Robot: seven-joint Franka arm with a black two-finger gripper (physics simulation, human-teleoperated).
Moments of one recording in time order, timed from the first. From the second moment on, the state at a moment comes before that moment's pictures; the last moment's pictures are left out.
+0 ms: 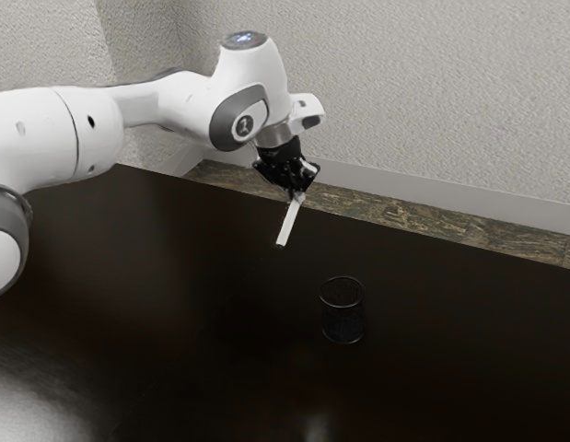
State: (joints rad) arm -0.21 0.42 -0.01 -1.46 0.05 2.13 -0.21
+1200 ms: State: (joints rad) arm -0.34 0.58 -0.01 -1.45 0.05 2.13 -0.31
